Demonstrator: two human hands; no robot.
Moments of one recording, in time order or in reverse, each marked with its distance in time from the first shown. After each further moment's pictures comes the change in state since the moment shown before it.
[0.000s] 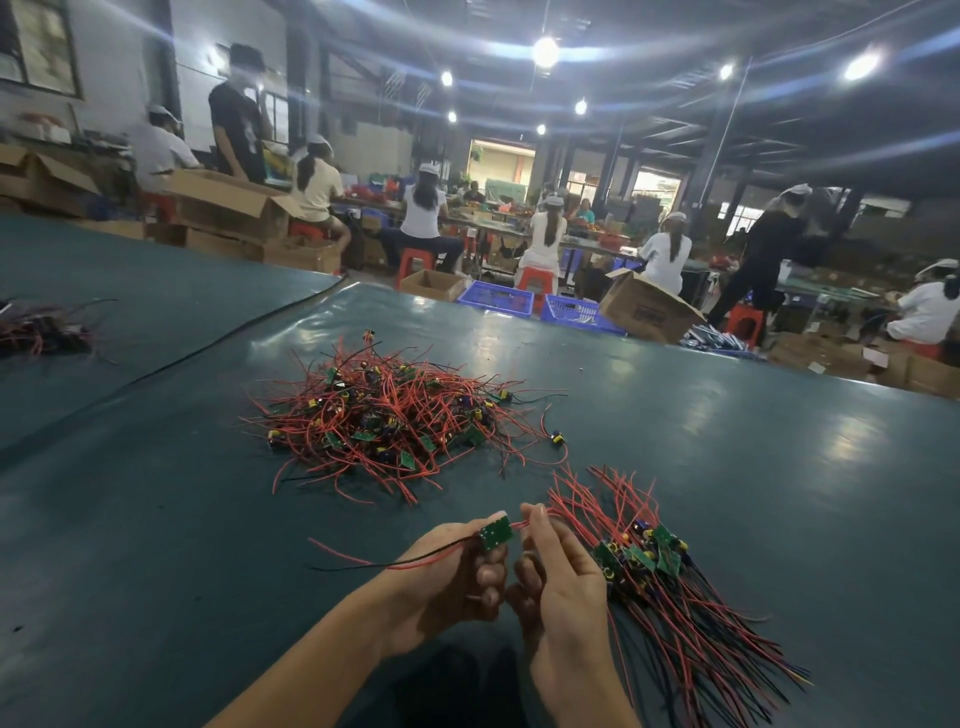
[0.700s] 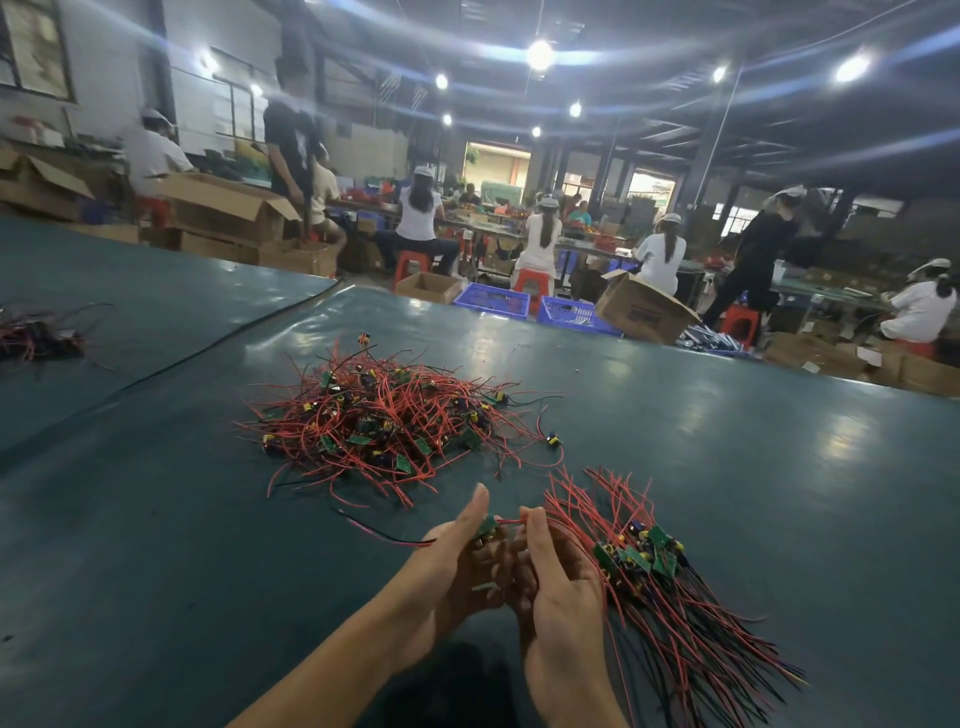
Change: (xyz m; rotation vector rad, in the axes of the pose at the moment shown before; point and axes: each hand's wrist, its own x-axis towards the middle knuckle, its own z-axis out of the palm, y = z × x) left_hand 0.002 -0.007 0.010 -0.059 0.042 0.173; right_hand -0.004 -0.001 0.003 -0.032 0.016 -0.076
